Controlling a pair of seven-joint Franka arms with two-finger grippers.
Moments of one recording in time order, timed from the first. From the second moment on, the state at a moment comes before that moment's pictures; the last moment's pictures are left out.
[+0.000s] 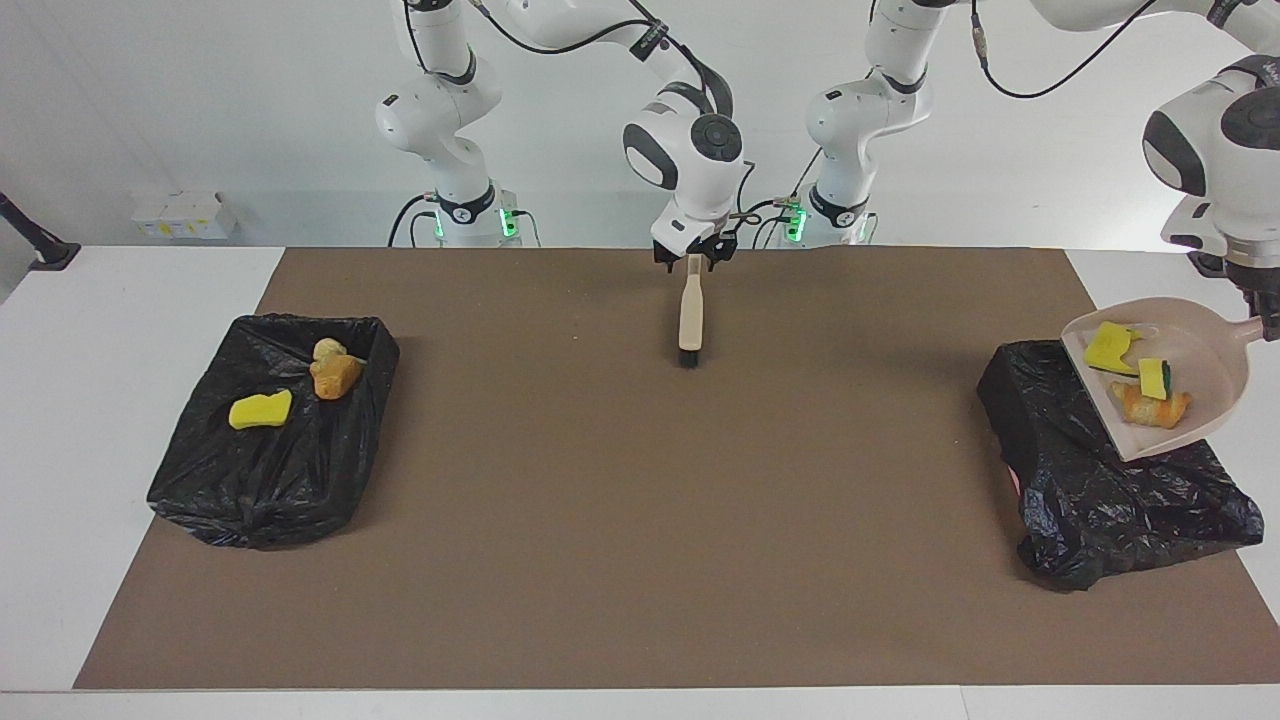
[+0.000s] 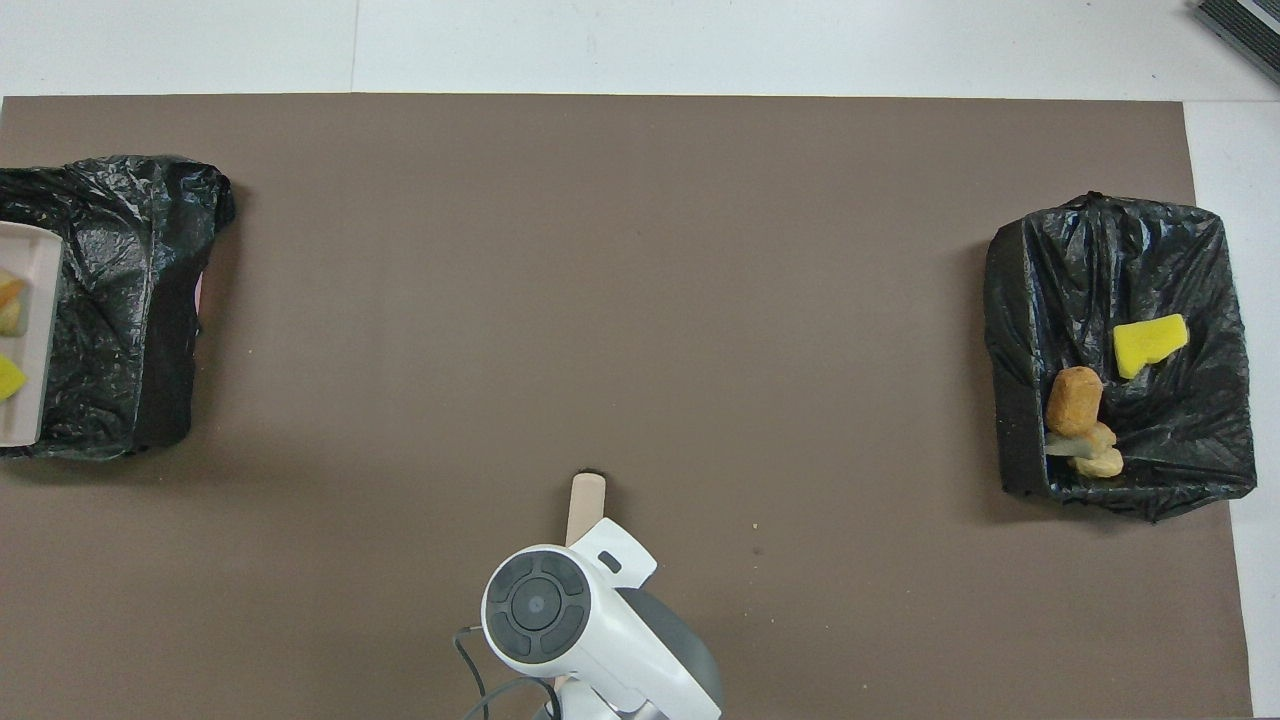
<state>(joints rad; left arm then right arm) 0.27 0.10 -0.01 -1.73 0.73 2.07 1.66 0.80 0.18 0.12 -2.01 0.16 2.01 0.79</state>
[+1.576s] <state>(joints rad) 0.03 0.07 -0.02 -1.80 1.30 1.84 1.14 0.06 0.09 0.03 -1.62 -0.03 1.67 -0.09</state>
